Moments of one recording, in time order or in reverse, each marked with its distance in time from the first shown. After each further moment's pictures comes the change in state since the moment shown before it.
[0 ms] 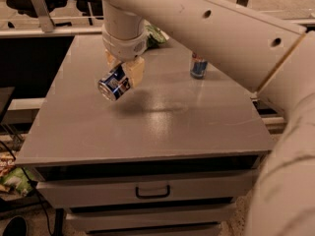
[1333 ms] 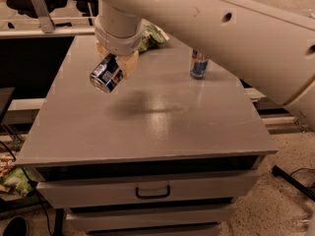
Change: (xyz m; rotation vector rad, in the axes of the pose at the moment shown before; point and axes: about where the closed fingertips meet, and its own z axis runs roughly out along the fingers) arm -0.001 -0.023 -0.029 0.193 0.090 -0.116
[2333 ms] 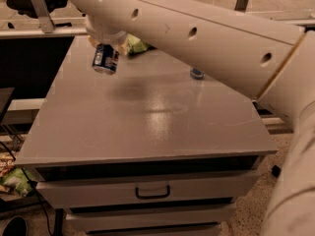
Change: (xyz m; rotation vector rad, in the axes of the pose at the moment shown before) arm 0.040 -0.058 0.019 0.082 0.240 -0.449
